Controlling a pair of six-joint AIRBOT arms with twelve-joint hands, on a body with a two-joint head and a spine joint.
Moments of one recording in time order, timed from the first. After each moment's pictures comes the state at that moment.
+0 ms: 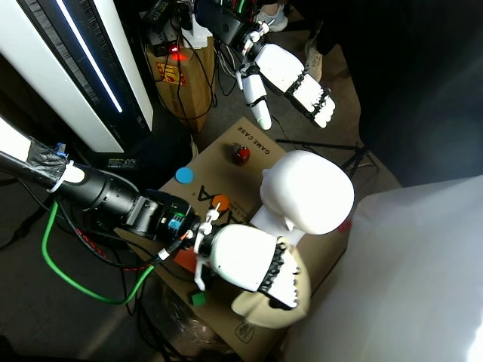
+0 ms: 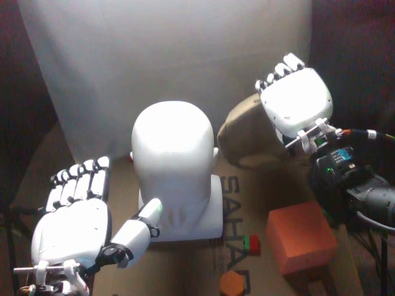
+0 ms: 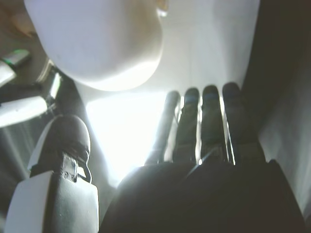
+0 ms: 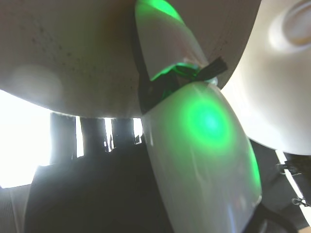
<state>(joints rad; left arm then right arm) 1.12 -1.44 1.01 -1.05 -1.56 1.40 -0.68 -1.88 2.10 0.37 1.08 -1.52</state>
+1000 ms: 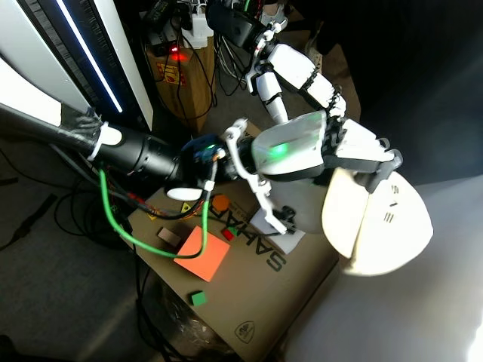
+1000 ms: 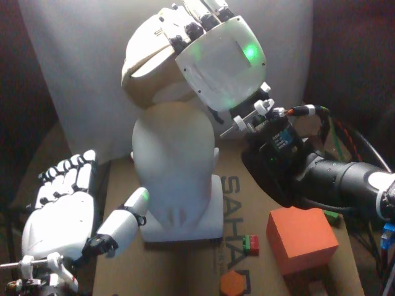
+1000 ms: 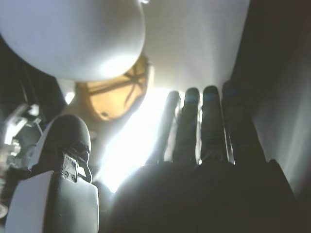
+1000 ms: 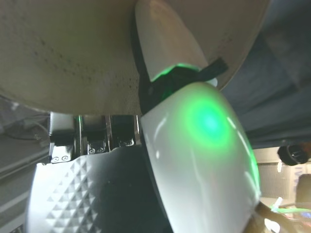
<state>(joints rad) 1.14 -1.43 1.05 -1.06 -1.55 1.27 -0.52 -1.93 2.01 0.06 1.37 -1.55</state>
